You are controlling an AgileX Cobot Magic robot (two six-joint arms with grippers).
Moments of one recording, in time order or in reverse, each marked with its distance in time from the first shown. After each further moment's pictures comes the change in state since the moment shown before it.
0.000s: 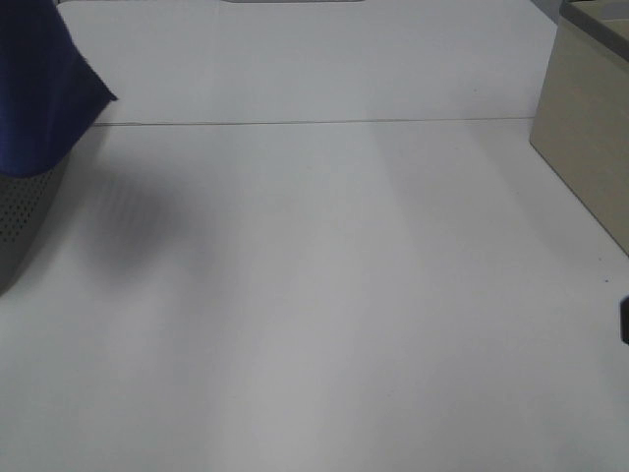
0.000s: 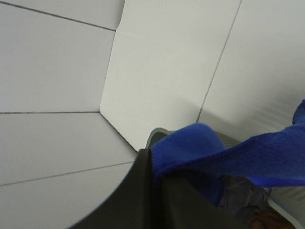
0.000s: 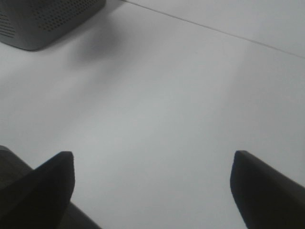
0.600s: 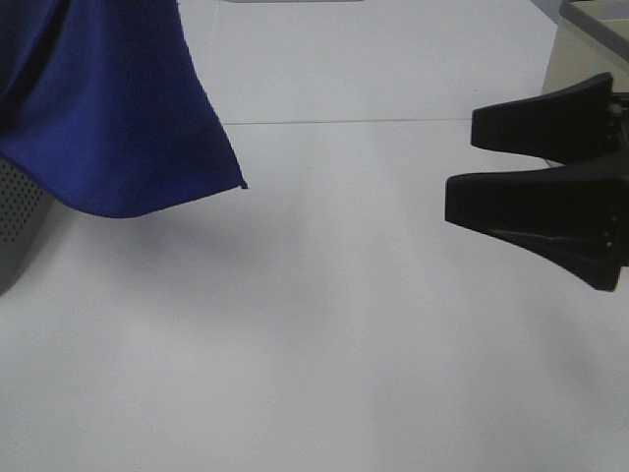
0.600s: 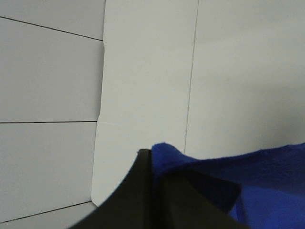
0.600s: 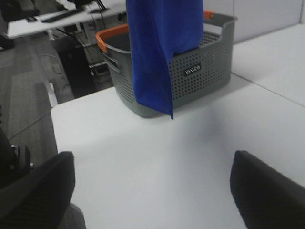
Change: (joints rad) left arm -0.342 -0.001 0.000 -0.003 0.000 -0.032; right arm 0.000 0.754 -0.001 0.877 0.210 -1.142
